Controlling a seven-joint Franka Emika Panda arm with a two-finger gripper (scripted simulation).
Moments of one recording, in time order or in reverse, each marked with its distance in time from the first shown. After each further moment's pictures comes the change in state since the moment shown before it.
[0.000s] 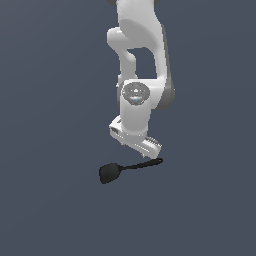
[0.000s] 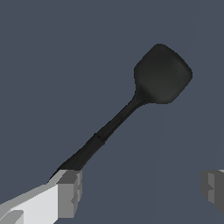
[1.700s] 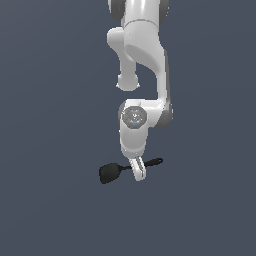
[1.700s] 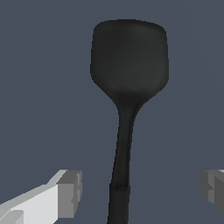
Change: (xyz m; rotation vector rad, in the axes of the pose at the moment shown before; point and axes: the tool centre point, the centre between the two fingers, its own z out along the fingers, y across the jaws) arm 0.024 -0.008 0.059 -0.008 0.008 0.700
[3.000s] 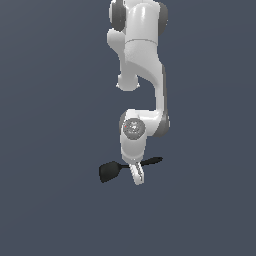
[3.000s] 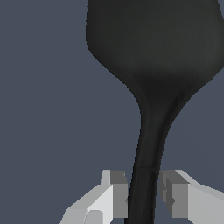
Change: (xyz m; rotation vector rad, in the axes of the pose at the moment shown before) arm 0.000 0.000 0.050 0.001 0.000 0.005
